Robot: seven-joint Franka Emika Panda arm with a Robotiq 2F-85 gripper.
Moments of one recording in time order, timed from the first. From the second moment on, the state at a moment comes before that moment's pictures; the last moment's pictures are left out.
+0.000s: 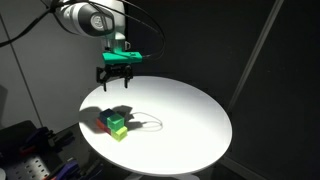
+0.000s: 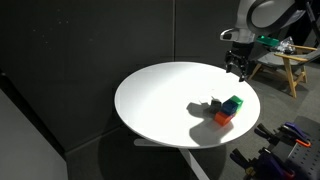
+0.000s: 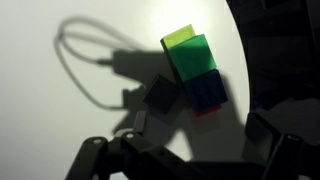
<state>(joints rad) 0.03 -0.12 -0.11 -2.49 -0.10 2.34 -1.16</state>
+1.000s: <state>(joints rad) 0.03 -0.10 -0.05 -2.54 -0.15 2.37 -1.19</state>
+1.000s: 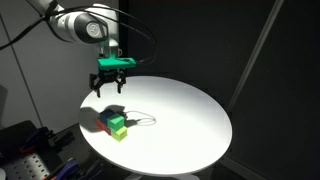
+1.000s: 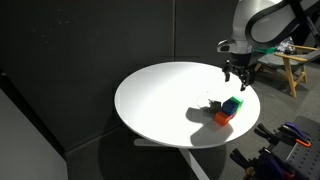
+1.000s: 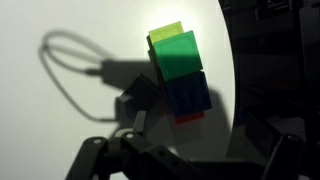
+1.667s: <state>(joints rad) 0.03 -0.07 -0.05 -2.57 -0.19 2.43 -1.23</state>
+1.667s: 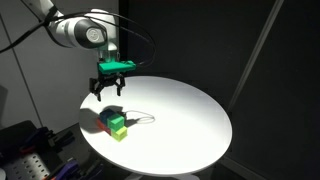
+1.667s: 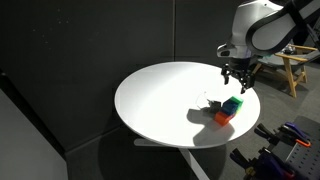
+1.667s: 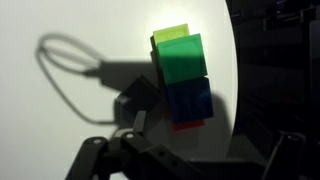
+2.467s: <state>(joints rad) 0.03 0.01 -0.03 -2.57 -0.19 2.48 -1.24</state>
